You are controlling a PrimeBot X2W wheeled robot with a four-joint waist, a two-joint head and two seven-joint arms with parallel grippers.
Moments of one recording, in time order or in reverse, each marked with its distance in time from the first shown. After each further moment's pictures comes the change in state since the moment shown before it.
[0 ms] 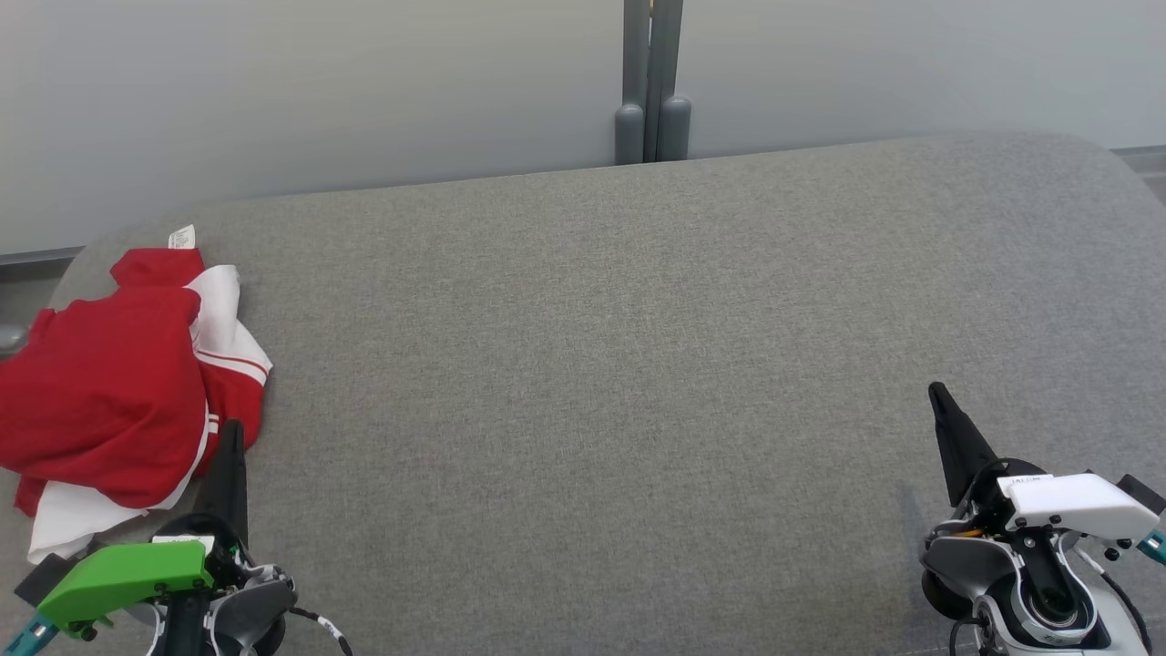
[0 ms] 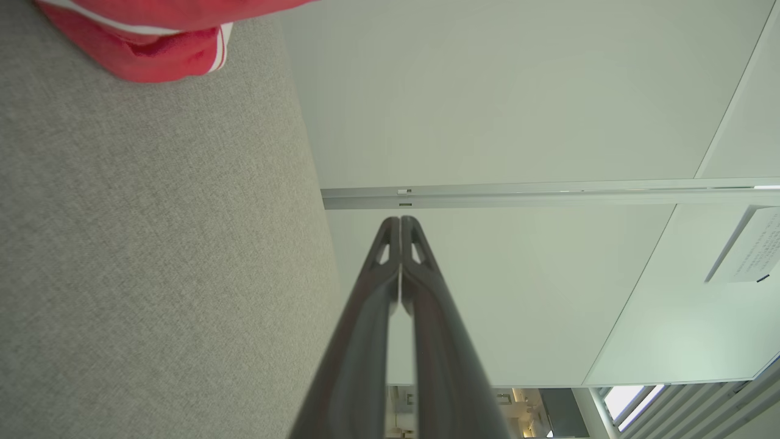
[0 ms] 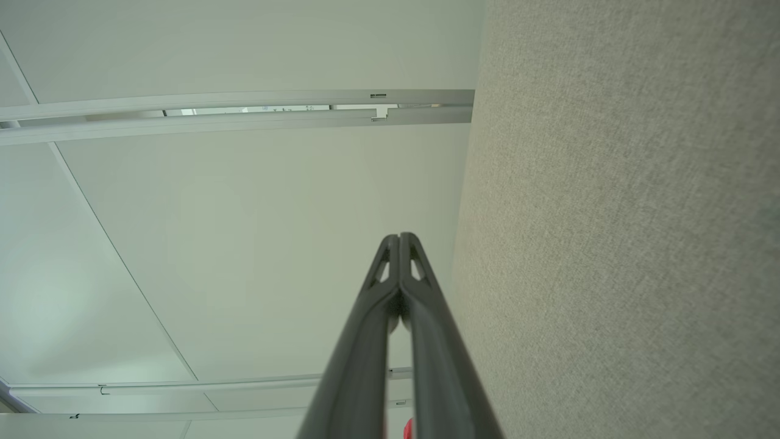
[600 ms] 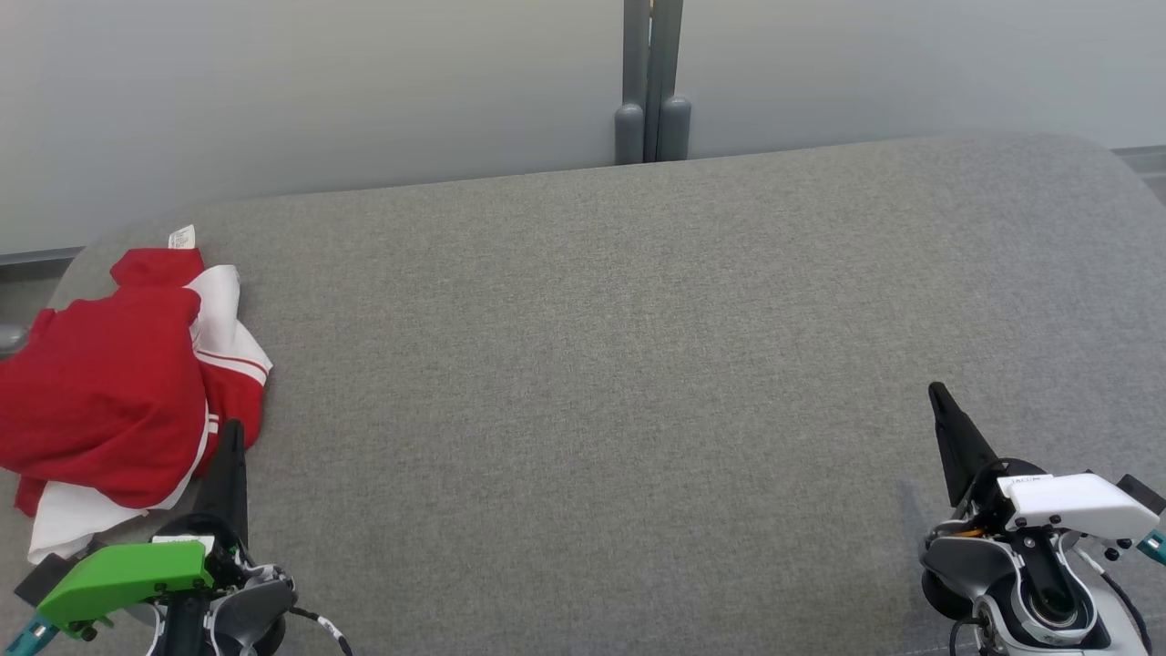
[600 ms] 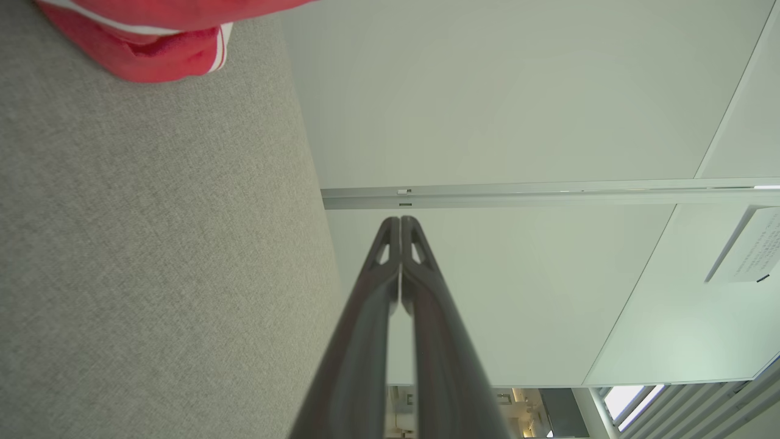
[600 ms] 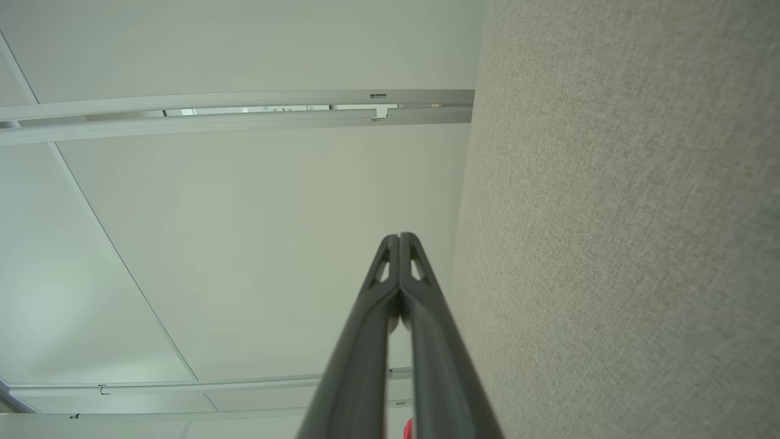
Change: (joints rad) left arm 0.000 0.000 0.000 0.000 0.000 0.000 0.000; right arm 0.000 0.000 0.000 0.000 0.000 0.000 0.000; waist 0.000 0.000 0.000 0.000
